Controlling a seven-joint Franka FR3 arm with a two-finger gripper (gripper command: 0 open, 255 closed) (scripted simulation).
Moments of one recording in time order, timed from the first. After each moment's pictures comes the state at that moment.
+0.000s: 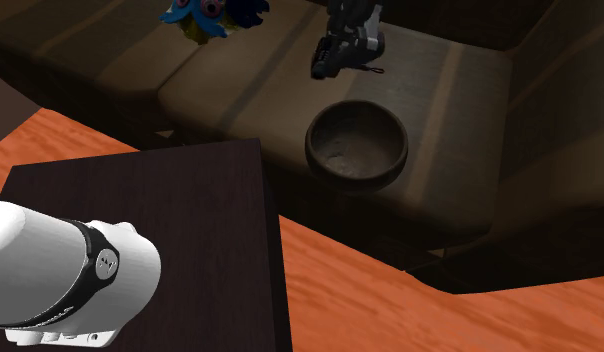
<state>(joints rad) 0.07 -0.19 0.27 -2.39 0.32 1.99 0.22</state>
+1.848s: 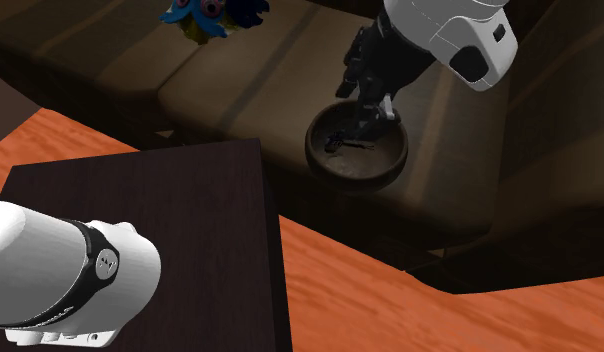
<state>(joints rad) 0.04 0.01 0.25 -2.41 0.29 2.20 0.15</state>
